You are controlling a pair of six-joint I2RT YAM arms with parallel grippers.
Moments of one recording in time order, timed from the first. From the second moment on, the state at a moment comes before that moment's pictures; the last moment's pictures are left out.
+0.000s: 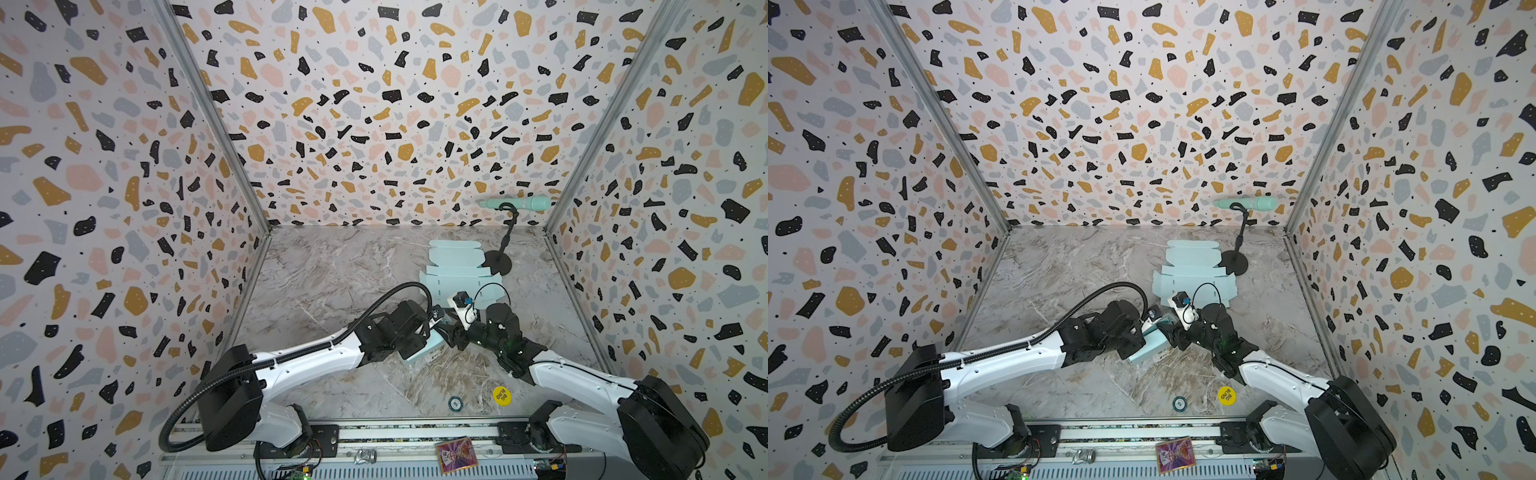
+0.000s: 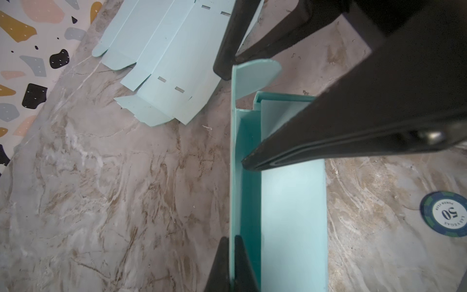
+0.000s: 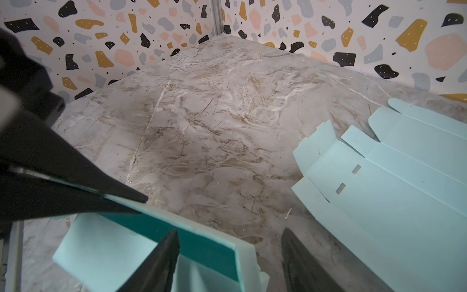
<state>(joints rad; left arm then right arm) -1.00 1.42 0.96 -0.39 -0.16 0.17 0.62 1.17 0.41 0.36 -0.31 0.00</state>
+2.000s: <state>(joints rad) -1.30 1.25 0.82 -0.62 -0.61 -0.95 0.99 1.06 0.42 0.09 0.31 0.45</state>
